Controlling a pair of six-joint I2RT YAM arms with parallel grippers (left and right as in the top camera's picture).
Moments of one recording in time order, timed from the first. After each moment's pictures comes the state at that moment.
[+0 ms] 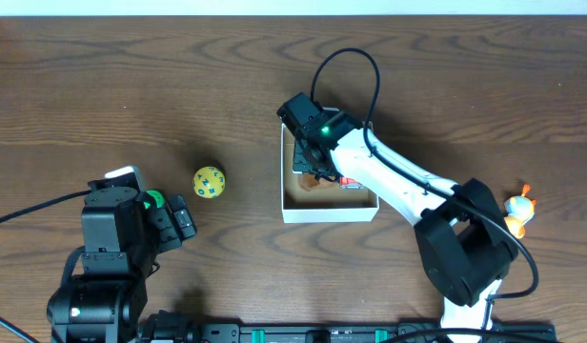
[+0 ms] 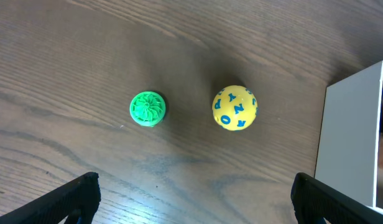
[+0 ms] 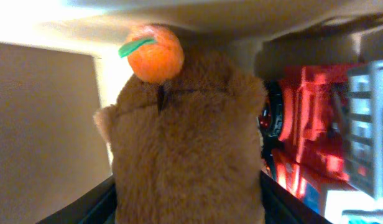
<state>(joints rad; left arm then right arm) -0.02 0.72 0.92 -1.07 -0.11 -0.31 0.68 1.98 1.49 -0.82 0.14 0.77</state>
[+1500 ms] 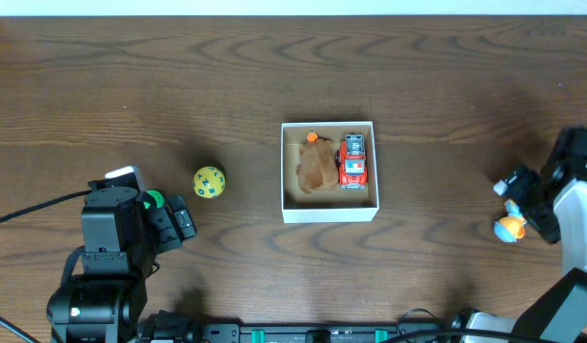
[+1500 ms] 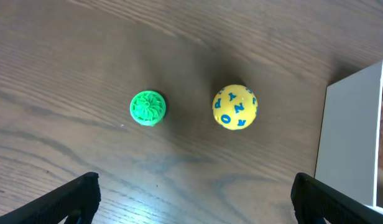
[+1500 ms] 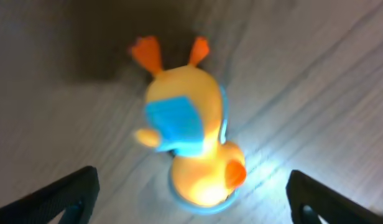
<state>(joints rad) -0.02 0.72 0.92 -1.07 -0.11 -0.31 -0.47 1.48 0.94 -0.83 0.15 0.45</state>
